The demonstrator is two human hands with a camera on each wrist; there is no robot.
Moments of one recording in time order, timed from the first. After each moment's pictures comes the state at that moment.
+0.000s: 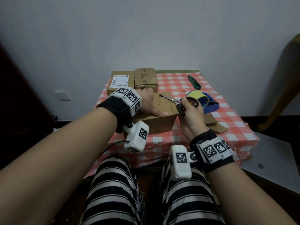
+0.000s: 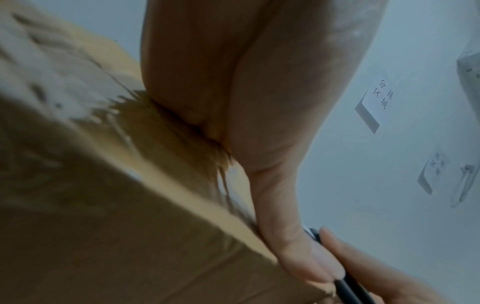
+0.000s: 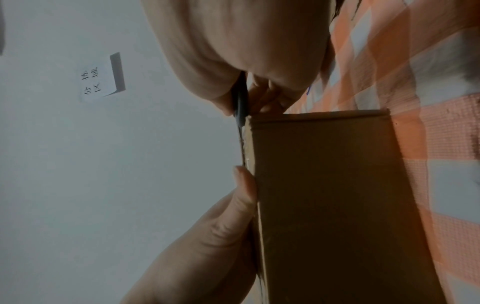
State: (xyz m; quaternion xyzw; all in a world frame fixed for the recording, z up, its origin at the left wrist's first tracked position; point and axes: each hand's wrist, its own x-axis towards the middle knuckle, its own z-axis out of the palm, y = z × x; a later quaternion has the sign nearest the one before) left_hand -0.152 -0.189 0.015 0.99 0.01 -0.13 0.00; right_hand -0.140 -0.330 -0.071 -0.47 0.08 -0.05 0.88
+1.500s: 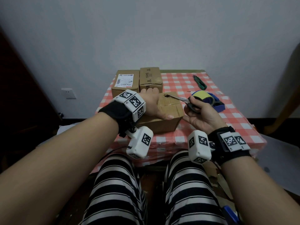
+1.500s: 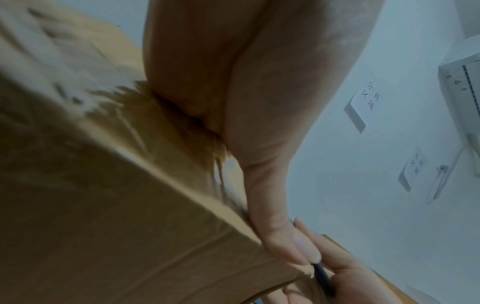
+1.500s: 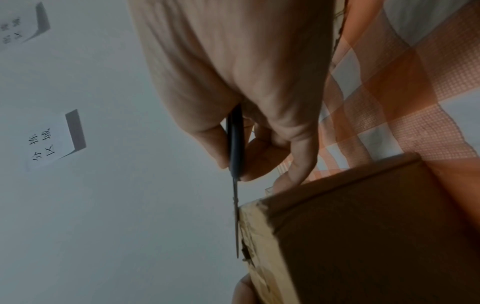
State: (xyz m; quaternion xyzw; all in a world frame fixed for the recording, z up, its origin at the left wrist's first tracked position) left_hand -0.161 -0.192 0.009 0.99 0.01 -0.10 0.02; right_hand -0.123 -0.365 -0.063 -0.38 0.08 0.17 0.90
